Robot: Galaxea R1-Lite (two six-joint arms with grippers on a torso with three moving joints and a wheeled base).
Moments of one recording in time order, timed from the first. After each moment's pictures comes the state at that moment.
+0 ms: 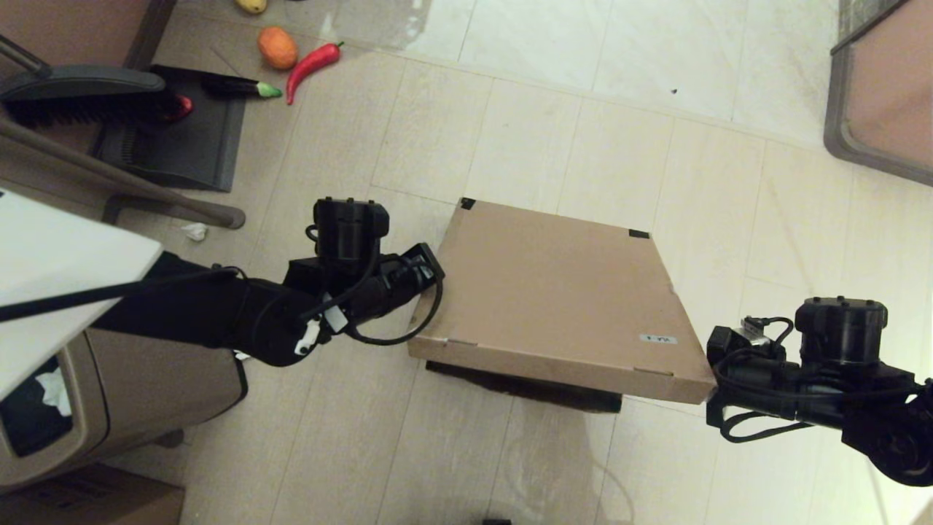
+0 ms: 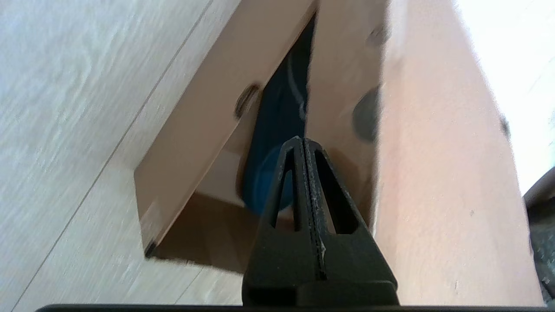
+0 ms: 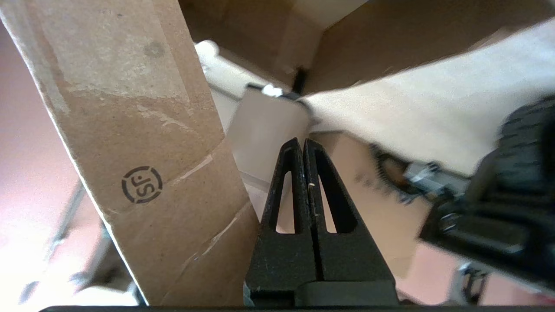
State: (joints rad) left arm -0.53 2.00 -1.25 -0.49 0.11 -0.66; right arm 0.04 1.87 -0.52 -0.98 0.78 1.37
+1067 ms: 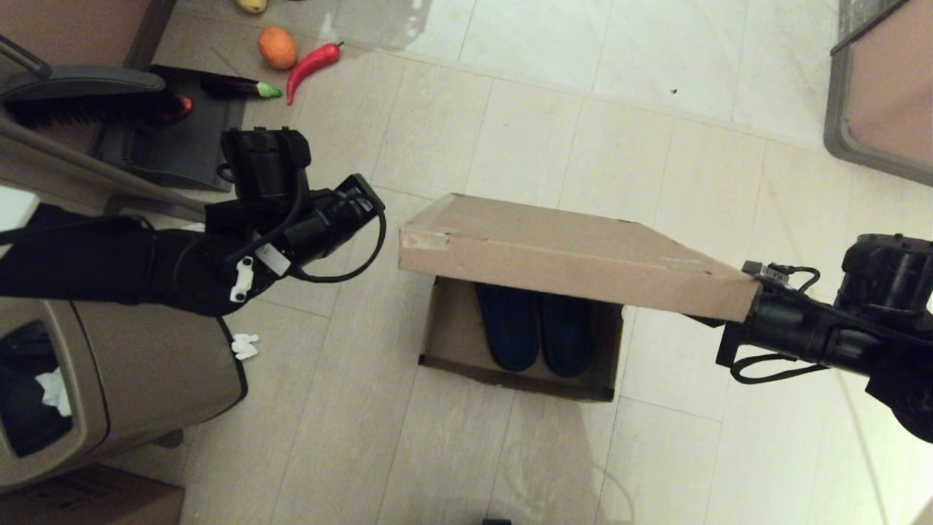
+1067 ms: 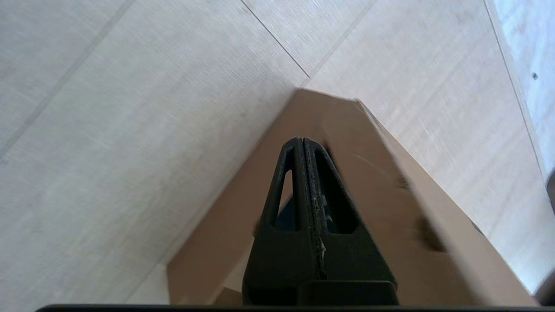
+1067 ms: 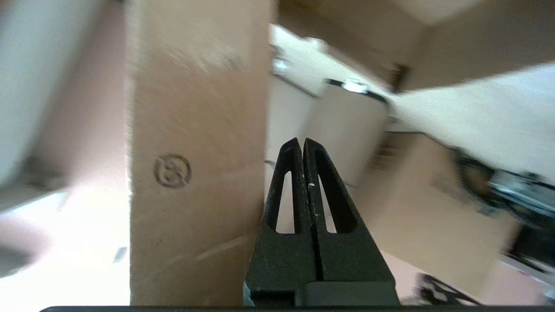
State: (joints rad) left arm -0.39 1.91 -1.35 -0.50 0.19 -0.62; right arm 0.01 1.75 -0.68 -0.97 0.82 1.61
